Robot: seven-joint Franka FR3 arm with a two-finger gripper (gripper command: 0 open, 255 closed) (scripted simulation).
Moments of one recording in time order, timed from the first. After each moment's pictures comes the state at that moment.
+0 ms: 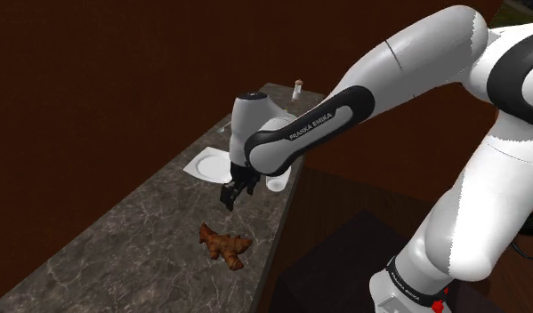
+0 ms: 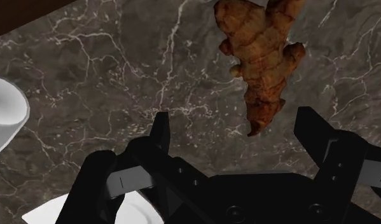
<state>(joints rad) 0.14 0.06 0.40 -2.31 0.02 2.39 0.26</state>
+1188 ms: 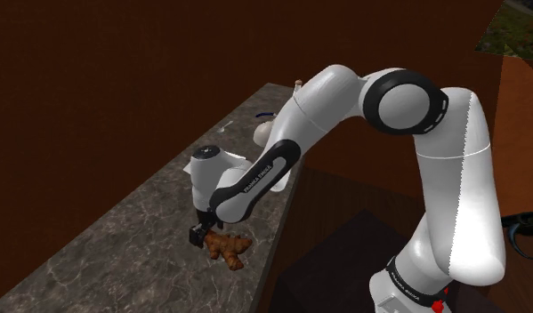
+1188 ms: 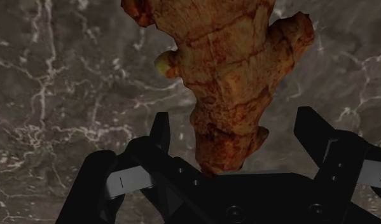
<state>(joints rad) 0.32 0.58 0.33 -2.01 -0.25 2.53 0.46</state>
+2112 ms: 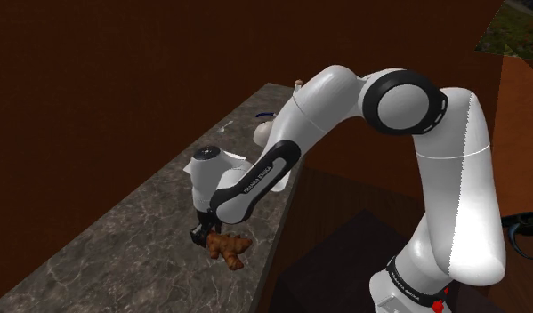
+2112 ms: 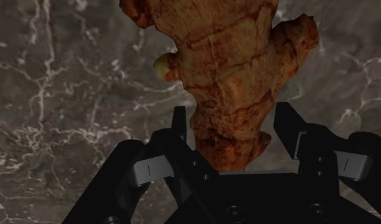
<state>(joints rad) 0.32 0.58 0.32 -2.01 -0.25 2.53 0.46</state>
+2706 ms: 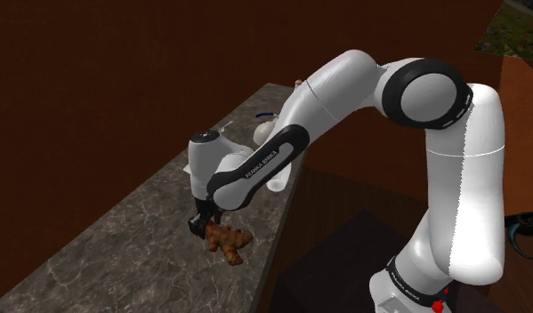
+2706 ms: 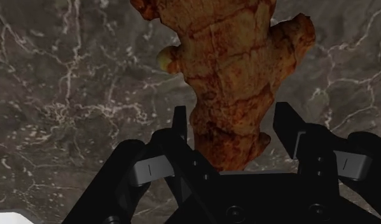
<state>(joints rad) 0.29 0.49 0.36 -2.01 -0.21 2.45 0.44</state>
